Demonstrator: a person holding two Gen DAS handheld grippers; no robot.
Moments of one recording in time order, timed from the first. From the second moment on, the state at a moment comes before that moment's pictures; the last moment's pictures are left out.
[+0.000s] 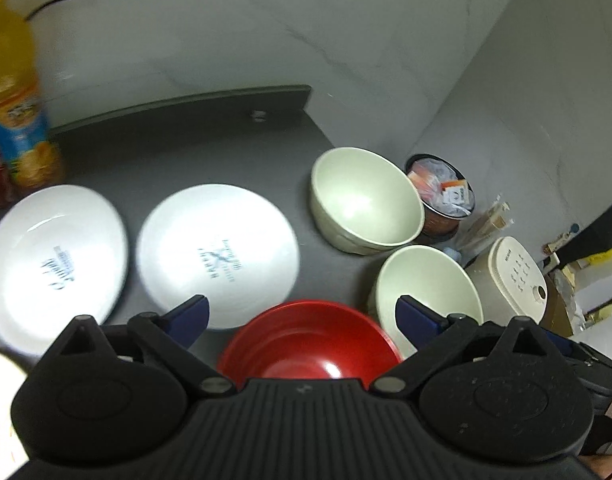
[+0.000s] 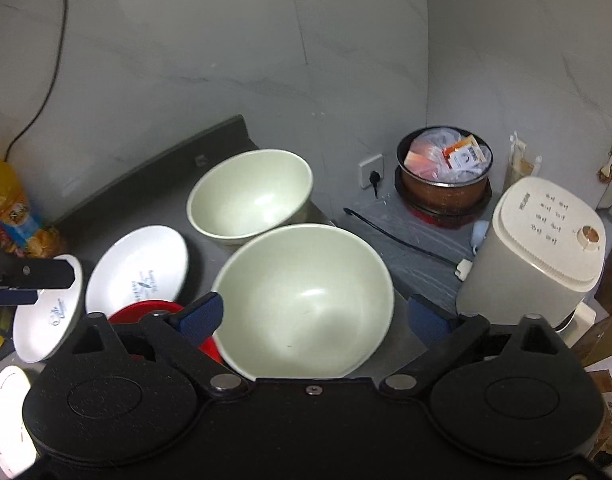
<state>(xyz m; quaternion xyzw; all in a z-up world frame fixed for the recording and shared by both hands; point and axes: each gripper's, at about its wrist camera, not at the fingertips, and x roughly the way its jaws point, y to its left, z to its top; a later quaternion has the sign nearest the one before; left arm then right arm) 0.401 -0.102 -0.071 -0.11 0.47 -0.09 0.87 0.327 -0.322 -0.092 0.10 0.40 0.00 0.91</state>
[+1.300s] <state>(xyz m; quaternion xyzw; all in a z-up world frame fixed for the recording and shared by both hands) 0.497 -0.224 -0.160 -0.04 0.59 -0.12 0.80 0.371 -0.376 -0.170 0.19 0.49 0.00 0.85</state>
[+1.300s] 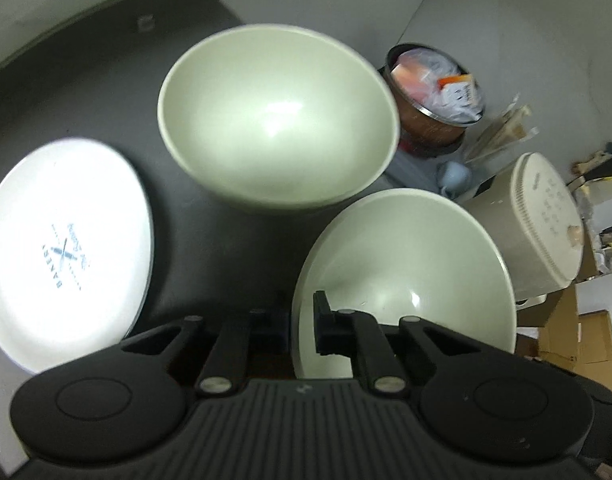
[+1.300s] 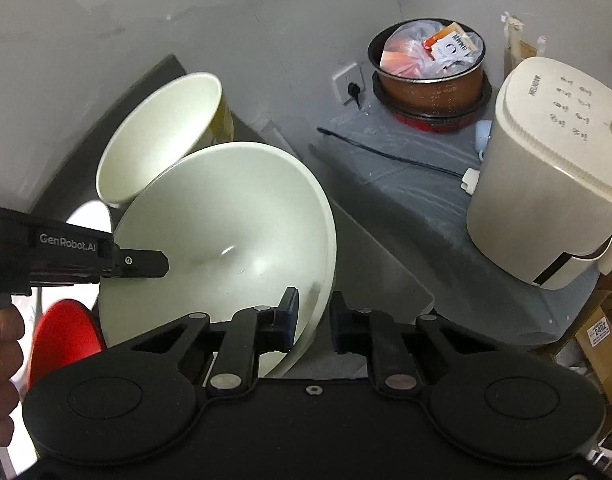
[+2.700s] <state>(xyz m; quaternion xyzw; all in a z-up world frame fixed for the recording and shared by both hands) 0.399 -0.095 -0.082 -0.11 0.53 -0.11 0.83 0.315 -0.279 -0.083 0.12 0.42 0.04 0.90</state>
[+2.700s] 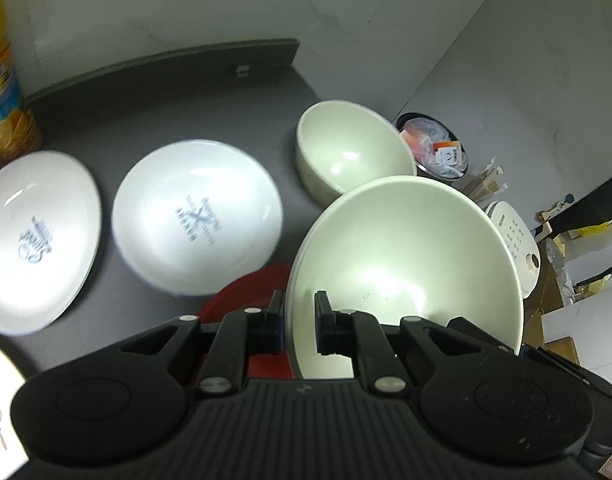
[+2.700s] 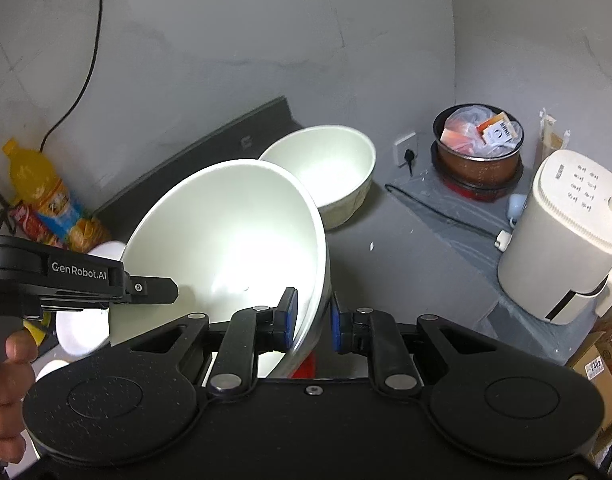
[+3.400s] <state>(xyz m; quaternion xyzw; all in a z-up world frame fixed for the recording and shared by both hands) 0.371 -0.048 -0.125 -0.15 0.56 -0.10 0.81 0.302 -0.237 -0.113 0.10 0.48 0.03 0.87</state>
